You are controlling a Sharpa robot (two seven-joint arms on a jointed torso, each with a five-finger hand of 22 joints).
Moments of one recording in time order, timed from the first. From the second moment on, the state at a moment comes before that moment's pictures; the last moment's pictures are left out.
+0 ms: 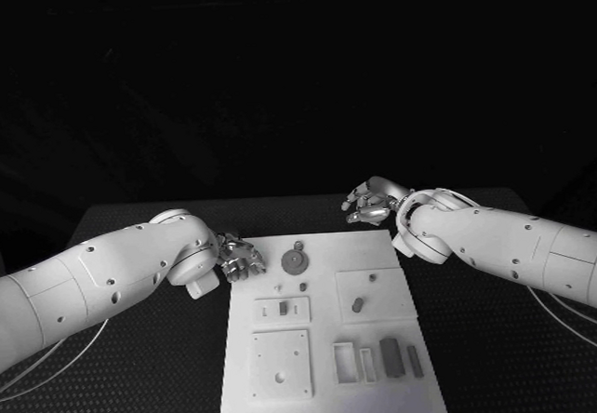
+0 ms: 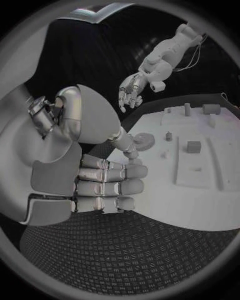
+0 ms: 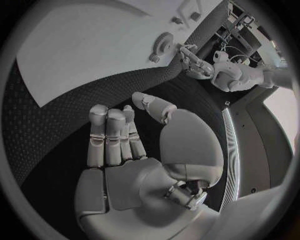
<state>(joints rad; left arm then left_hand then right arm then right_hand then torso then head) 1.40 -0.52 -0.18 1.11 -0.73 0.07 -0.48 0.96 0.07 0.55 -0.18 0.24 1.09 0.07 0.22 0.85 1.30 -0.01 0.62 0.64 1.07 -0.07 1.13 0.43 0.02 0.70 -0.07 1.02 1.09 1.28 -0.63 -0.04 1.10 -1.02 -0.33 -0.07 1.10 -0.22 0.76 -0.20 0.32 0.88 0.14 0.24 0.49 1.00 0.04 1.17 0.77 1.25 -0.07 1.12 1.04 0.23 1.11 -0.02 1.00 1.30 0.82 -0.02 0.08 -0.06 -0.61</state>
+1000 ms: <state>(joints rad) 1.41 -0.65 -0.20 1.36 -0.77 0.16 -0.53 0.88 0.10 0.54 -0.23 0.34 1.10 0.06 0.25 0.93 1.32 -0.01 0.64 0.66 1.10 -0.08 1.15 0.44 0.02 0.70 -0.07 1.04 1.09 1.28 -0.64 -0.04 1.10 -1.02 -0.33 -0.07 1.10 -0.22 0.76 -0.20 0.32 0.88 0.14 0.24 0.49 1.00 0.04 1.17 0.77 1.25 -0.07 1.12 1.04 0.23 1.11 -0.02 1.00 1.30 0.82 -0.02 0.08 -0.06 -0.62</state>
